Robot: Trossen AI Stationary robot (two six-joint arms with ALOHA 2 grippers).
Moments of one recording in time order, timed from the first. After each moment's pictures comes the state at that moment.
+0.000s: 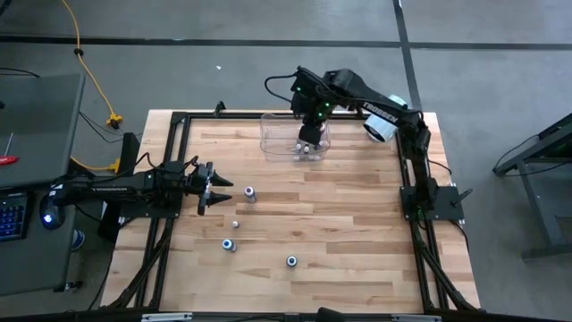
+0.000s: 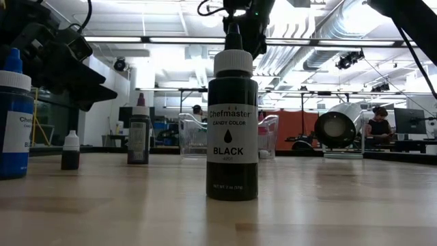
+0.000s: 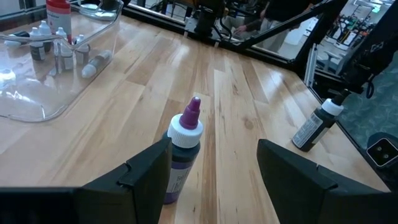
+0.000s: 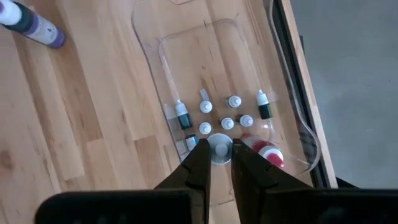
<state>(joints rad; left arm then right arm) 0.12 0.28 0.01 0.05 0.16 -0.26 -0.44 2.04 2.27 -1.41 -0.01 -0.16</state>
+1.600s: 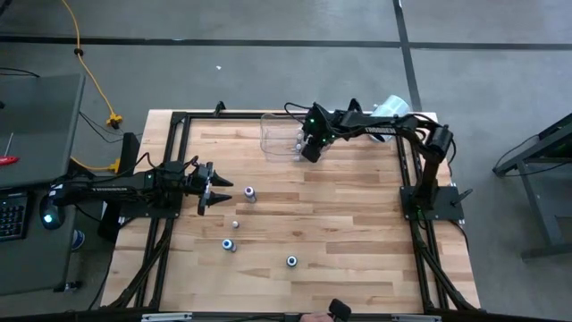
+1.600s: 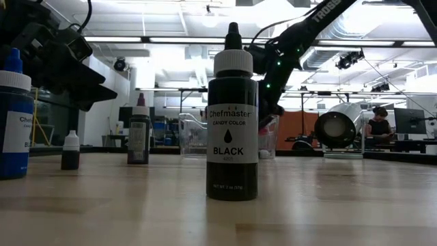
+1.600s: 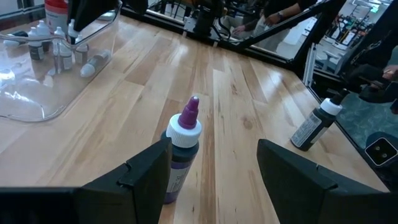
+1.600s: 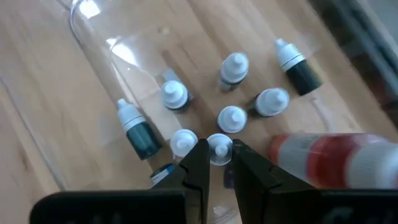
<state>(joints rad) 0.12 0.28 0.01 0.05 0.17 -0.26 -0.52 1.86 1.26 -0.44 0.00 0.03</state>
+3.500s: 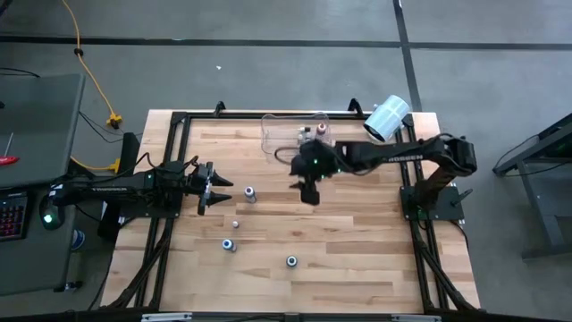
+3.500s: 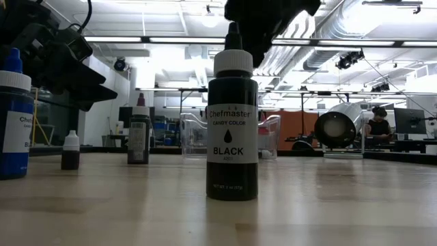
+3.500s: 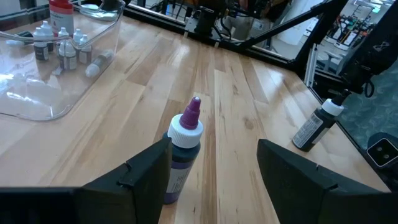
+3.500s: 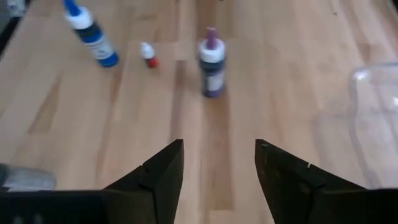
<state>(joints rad) 0.12 0.28 0.01 0.05 0.16 -0.26 -0.09 1.63 1.26 -0.37 -0.11 -0.02</state>
